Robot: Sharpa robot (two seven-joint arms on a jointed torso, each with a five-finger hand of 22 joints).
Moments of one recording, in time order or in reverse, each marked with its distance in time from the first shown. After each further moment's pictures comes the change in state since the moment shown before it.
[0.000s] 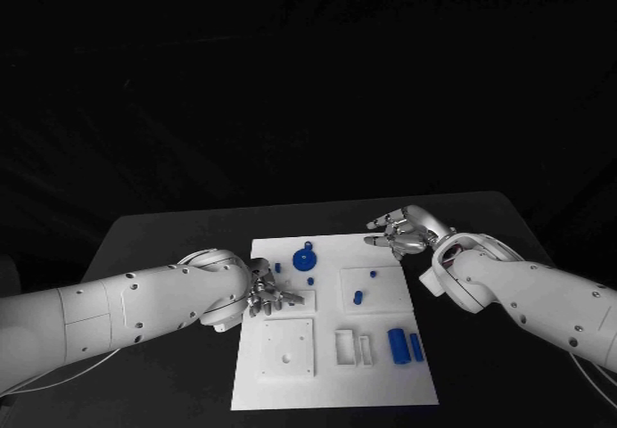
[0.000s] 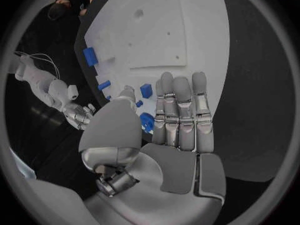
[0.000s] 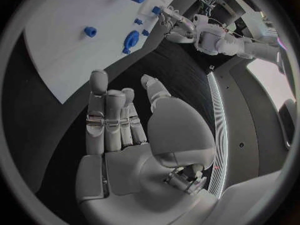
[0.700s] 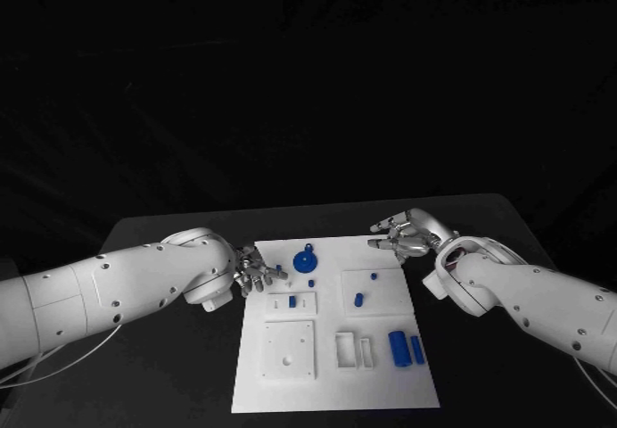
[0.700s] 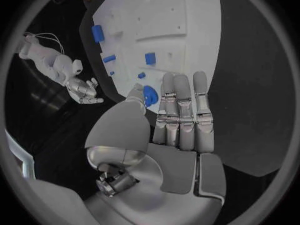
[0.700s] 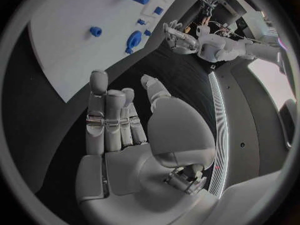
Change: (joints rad) left arm 0.042 -0.064 0.072 -0.001 0.072 -0.004 0.007; left_hand 0.117 0.164 -0.066 -0.177 0.127 -0.030 0.025 -0.026 -0.118 -0.027 0.027 -0.036 -0.040 -0.025 0.025 -0.058 -0.045 0.000 -0.018 0.018 -0.017 -0.080; right arm -0.003 -0.005 0.000 -0.008 0.003 -0.001 0.000; right_hand 0.000 0.000 0.000 0.000 0.005 0.000 0.000 0.000 0.001 0.000 0.000 0.000 -0.001 0.000 0.000 0.000 0.000 0.000 0.000 0.000 0.000 0.000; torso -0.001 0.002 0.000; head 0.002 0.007
